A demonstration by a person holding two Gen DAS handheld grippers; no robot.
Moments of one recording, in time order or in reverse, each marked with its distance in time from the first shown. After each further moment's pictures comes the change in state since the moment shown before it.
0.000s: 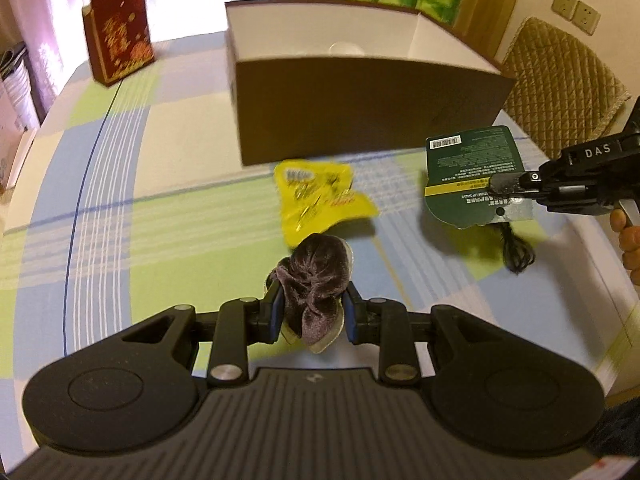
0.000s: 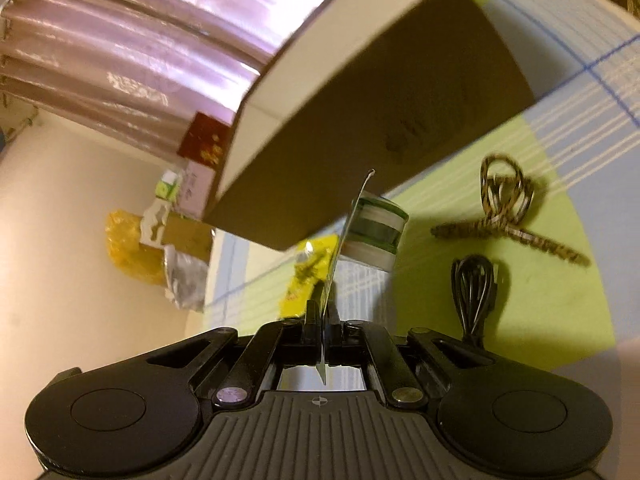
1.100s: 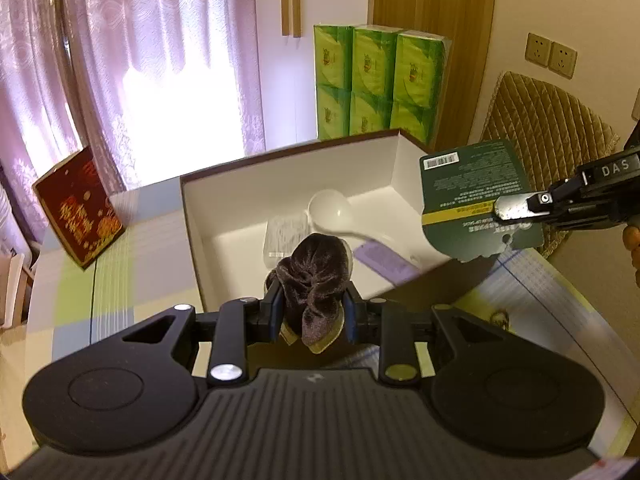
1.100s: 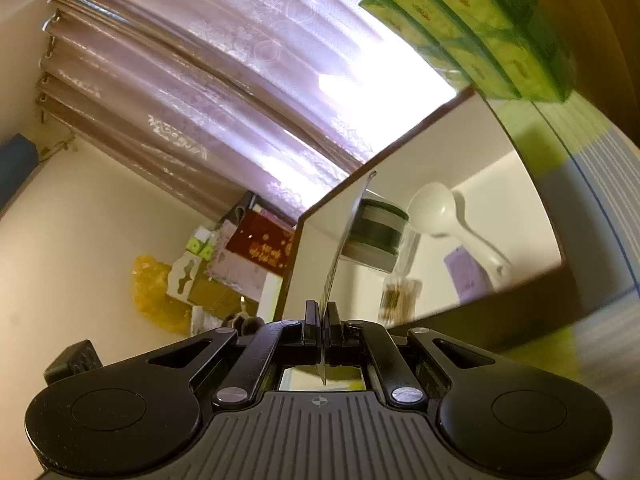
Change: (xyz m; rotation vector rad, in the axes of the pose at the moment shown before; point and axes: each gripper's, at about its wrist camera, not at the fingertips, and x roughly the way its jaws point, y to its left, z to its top) left arm 0.010 -0.011 0.162 0.157 -0.204 -0.017; right arm -0.018 0.058 0.110 -0.109 -0.152 0.060
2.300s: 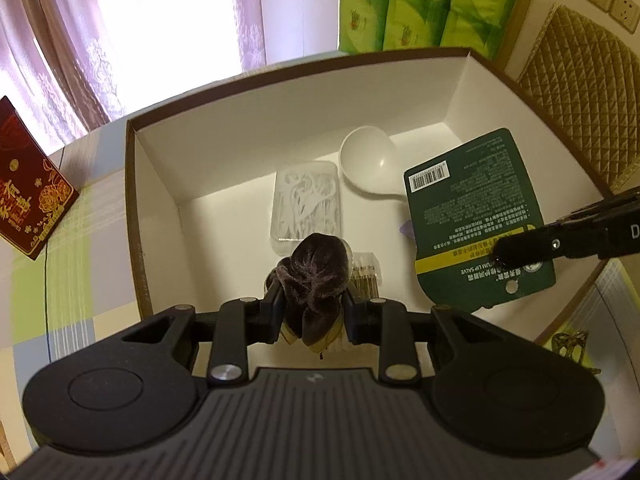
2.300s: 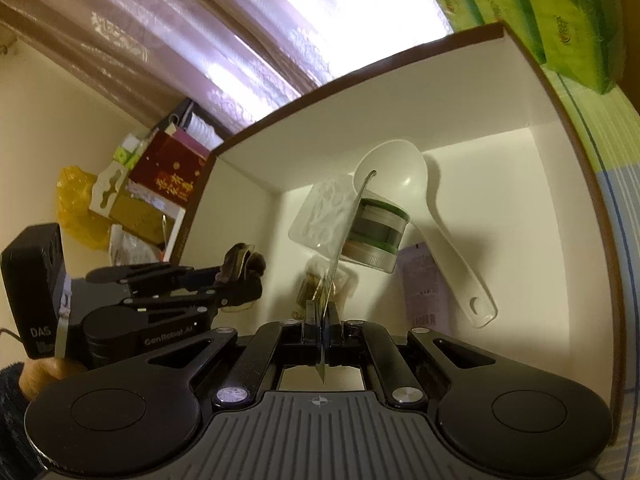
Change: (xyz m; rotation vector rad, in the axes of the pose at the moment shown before) left arm 0.152 0.031 0.029 -0.019 0.306 0.008; right arm 0.111 -0.036 0.035 -0.121 0.294 -0.212
